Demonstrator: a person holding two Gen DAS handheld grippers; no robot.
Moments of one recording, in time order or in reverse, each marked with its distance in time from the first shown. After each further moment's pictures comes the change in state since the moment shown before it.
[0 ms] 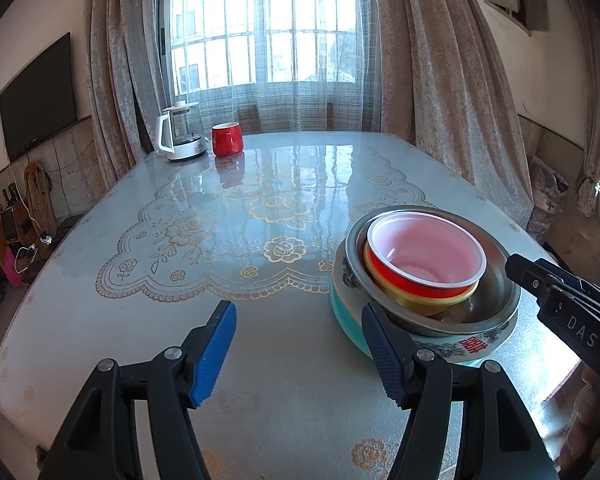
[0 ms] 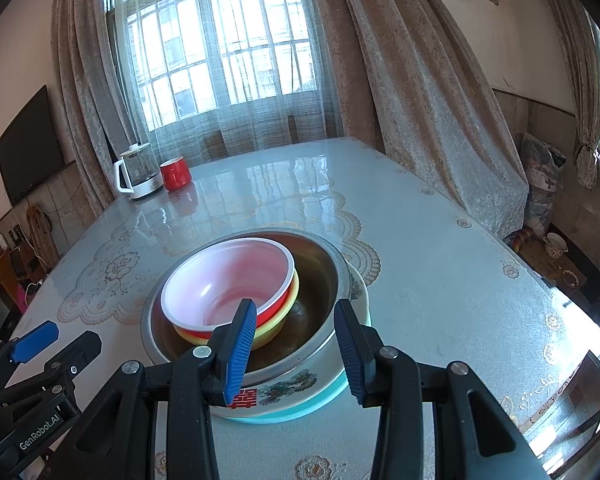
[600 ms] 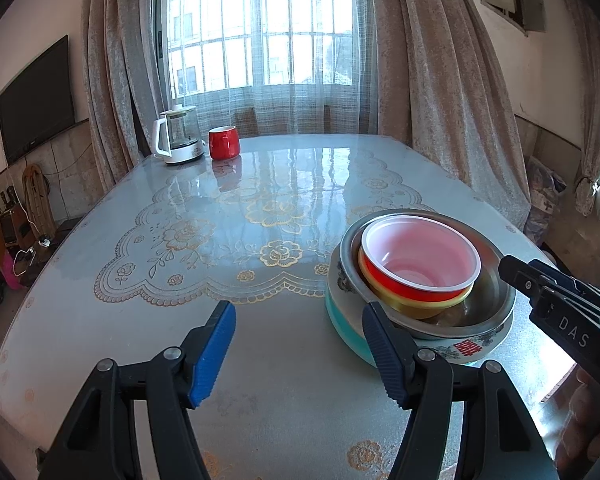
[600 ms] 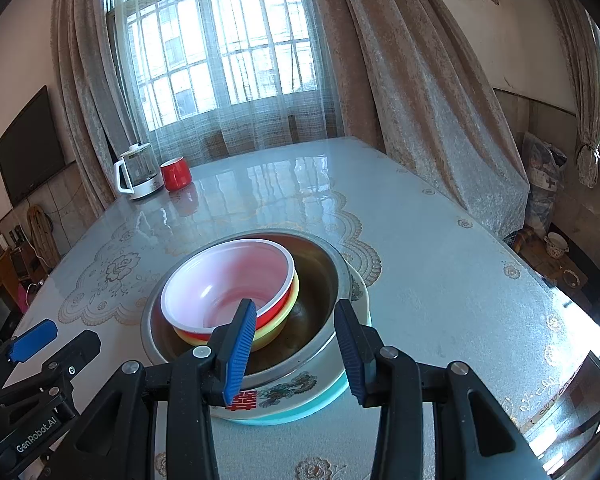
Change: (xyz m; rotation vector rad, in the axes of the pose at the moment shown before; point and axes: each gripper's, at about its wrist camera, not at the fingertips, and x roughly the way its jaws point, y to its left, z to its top) left arm -0.001 -0.003 0.002 0.007 -0.008 -0.006; right arm 0.000 0.000 0.003 -0.001 0.002 0.002
